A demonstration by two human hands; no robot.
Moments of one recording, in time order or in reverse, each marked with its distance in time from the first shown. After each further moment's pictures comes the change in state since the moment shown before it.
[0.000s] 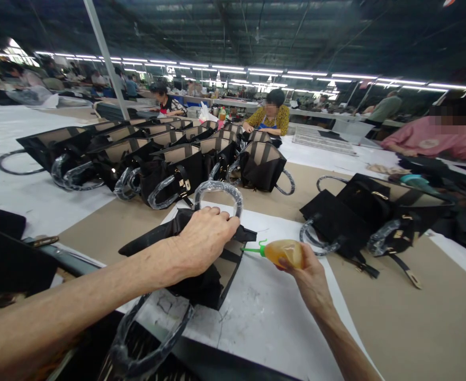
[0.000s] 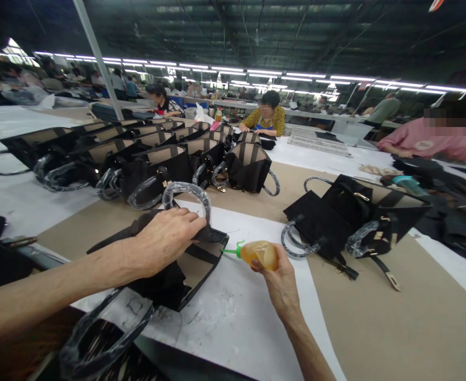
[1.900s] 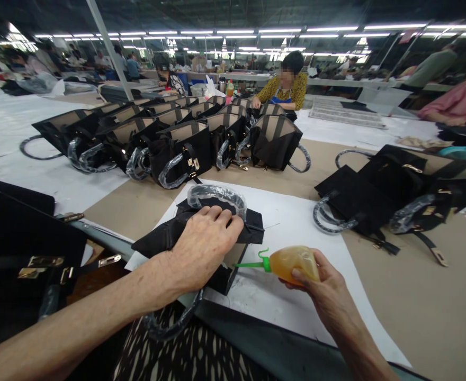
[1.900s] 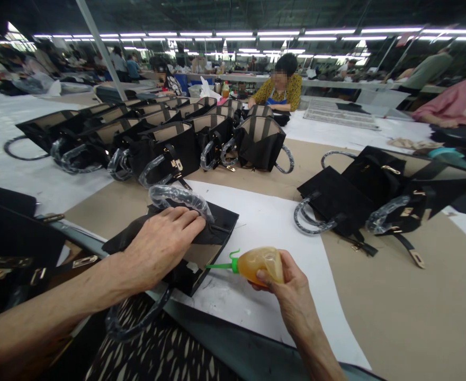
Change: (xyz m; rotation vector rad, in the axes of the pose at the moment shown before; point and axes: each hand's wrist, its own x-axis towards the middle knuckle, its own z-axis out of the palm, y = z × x) left_hand -0.047 0.027 0.012 0.003 0.035 -0.047; right_hand -0.064 -0.014 0.004 0.196 -0.151 0.312
